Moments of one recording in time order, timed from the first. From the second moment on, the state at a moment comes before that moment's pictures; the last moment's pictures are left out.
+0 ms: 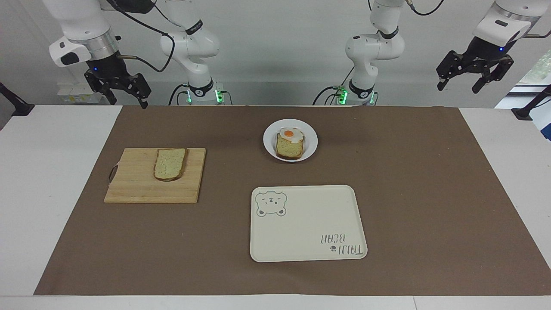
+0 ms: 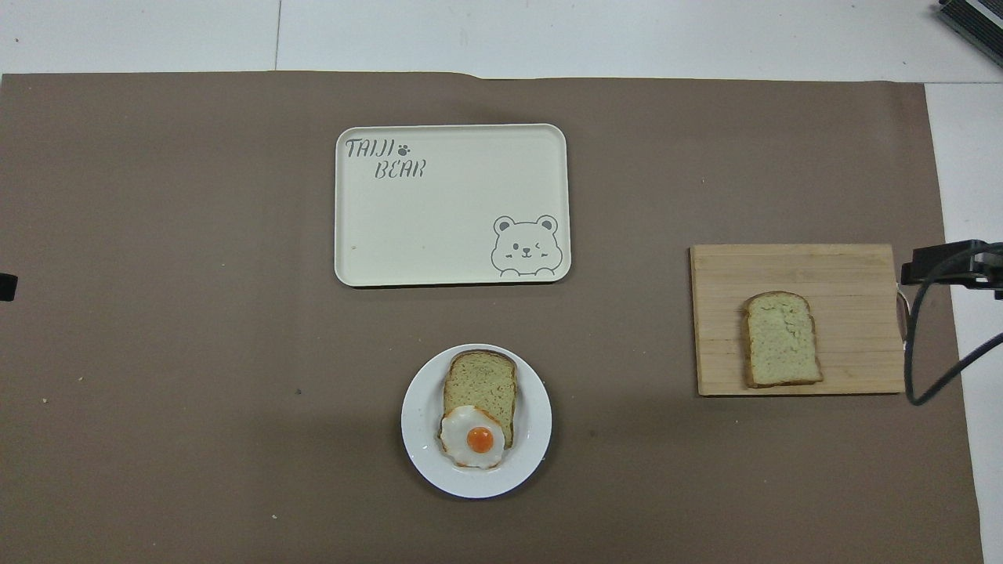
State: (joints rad) left arm -0.02 -0.06 0.03 -1.42 -0.02 1.38 0.16; right arm 0.01 -0.12 -0.08 -1.70 -0.02 1.63 0.10
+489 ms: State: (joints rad) left arm -0.02 -0.06 0.03 -1.42 -0.02 1.38 0.16; right arm 0.01 -0.12 -0.07 -1.70 -0.02 1.61 0.10
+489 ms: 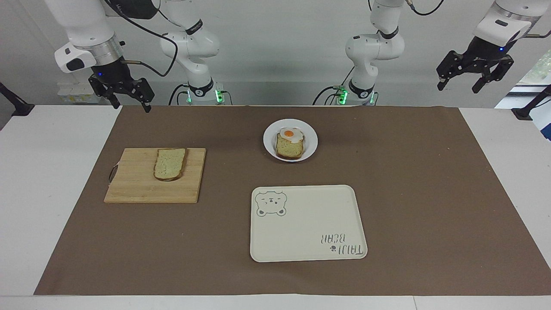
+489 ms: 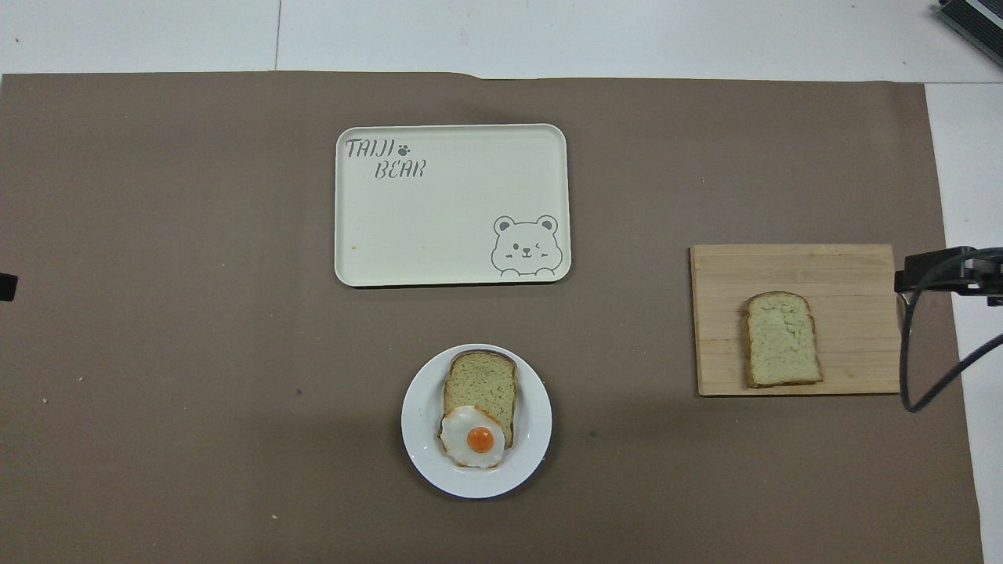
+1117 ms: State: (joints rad) left arm -0.02 -0.06 0.03 -1.42 -0.02 1.38 0.16; right arm 0.01 -0.12 -0.07 -1.69 -0.01 1.58 0.10
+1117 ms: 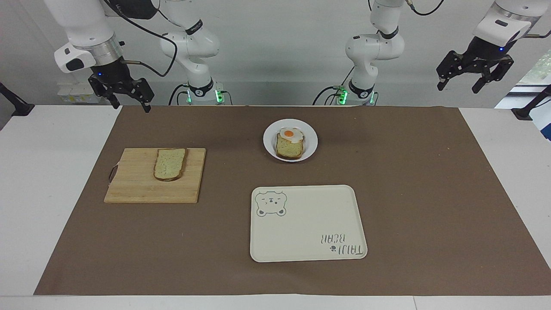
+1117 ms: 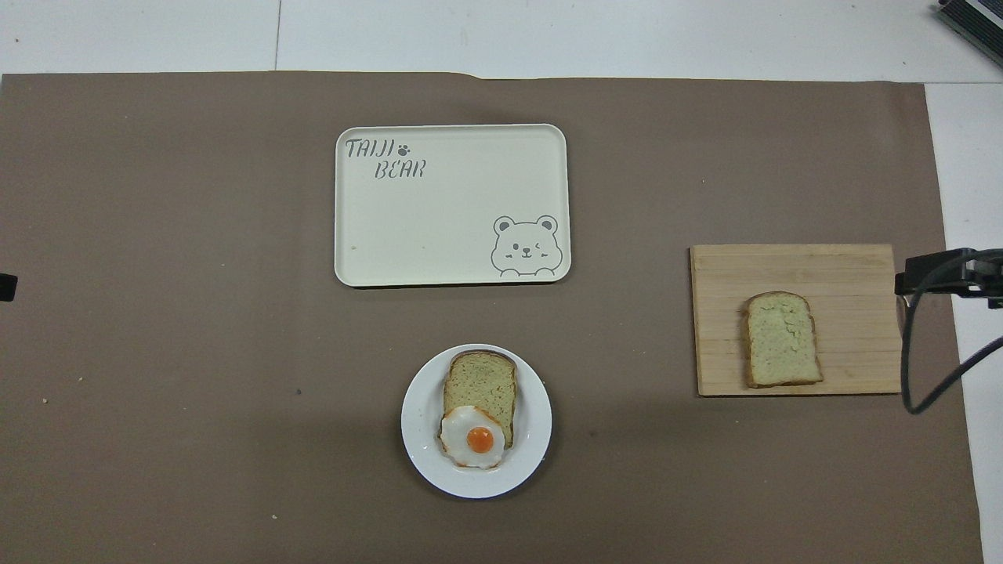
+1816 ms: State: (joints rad) left arm -0.02 -0.06 0.03 -1.42 -0.02 1.38 0.16; right arm 0.01 -0.10 -0.07 -1.69 -0.01 1.59 0.07
